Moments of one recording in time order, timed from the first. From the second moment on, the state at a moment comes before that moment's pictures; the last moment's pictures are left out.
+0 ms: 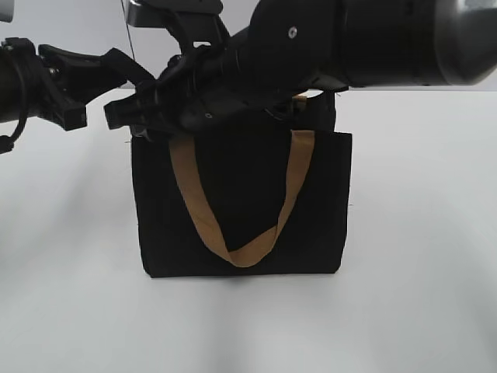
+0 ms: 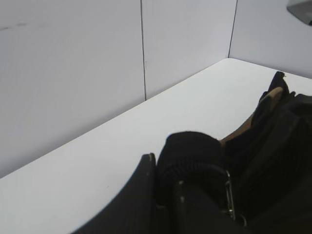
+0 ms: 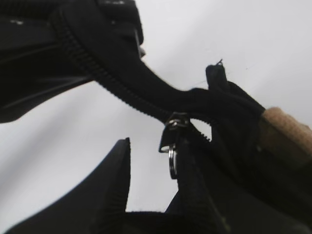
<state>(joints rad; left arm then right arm) -0.11 1.51 -0.70 1.05 -0.84 -0.66 0.77 1.89 -1.35 0.47 0.22 -0.21</state>
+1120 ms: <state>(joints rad) -0.12 1.51 -0.70 1.27 -0.66 -0.86 0.75 1.79 -1.35 0.50 0.44 -0.17</state>
